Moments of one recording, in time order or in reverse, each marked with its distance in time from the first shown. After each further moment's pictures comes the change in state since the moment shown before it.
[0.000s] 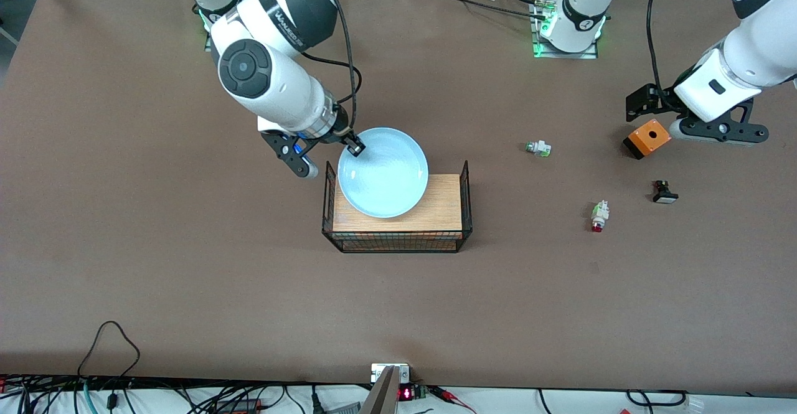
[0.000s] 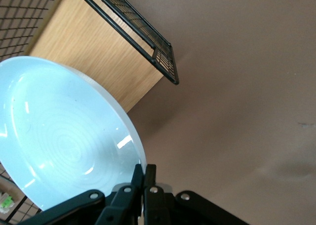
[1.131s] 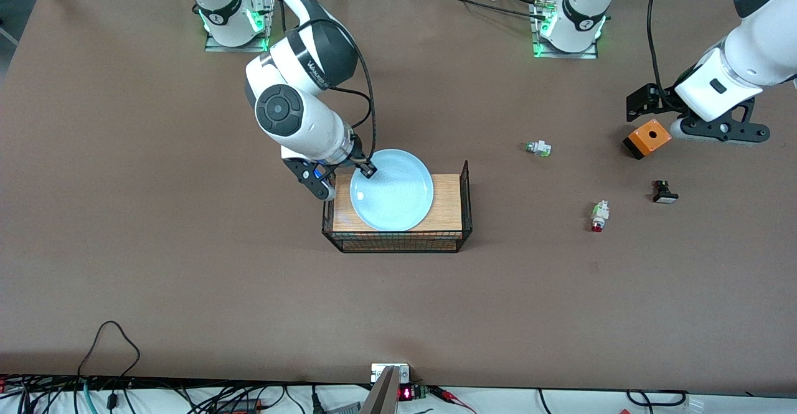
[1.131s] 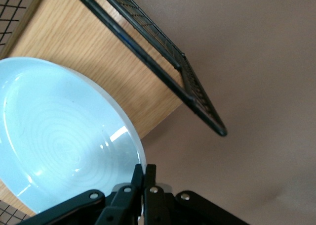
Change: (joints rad) left arm 0.000 0.000 0.000 0.004 0.000 0.000 0.000; right arm 0.024 0.106 -0.022 -0.014 0.000 0.123 -0.059
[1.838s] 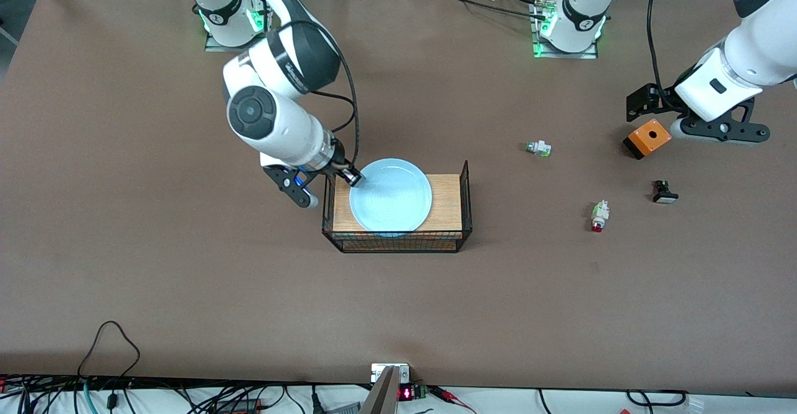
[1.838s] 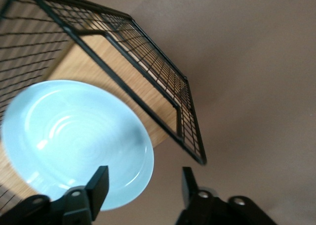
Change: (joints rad) left arm 0.000 0.000 0.000 0.000 0.000 0.000 -0.001; right arm -0.030 -0.050 -0.027 0.021 -0.007 -0.032 -0.076
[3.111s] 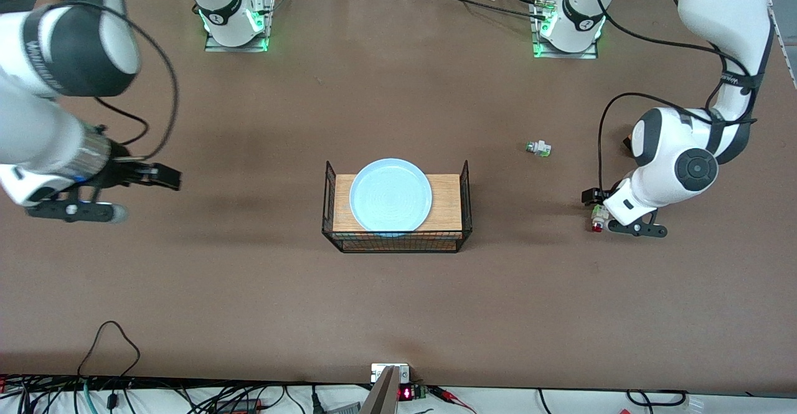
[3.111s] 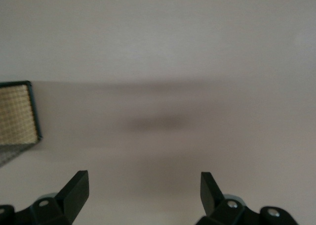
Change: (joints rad) left arm 0.067 0.512 0.015 -0.209 0.082 0.750 0.069; right arm -0.366 -0.143 -0.133 0.067 -0.250 -0.306 -1.103
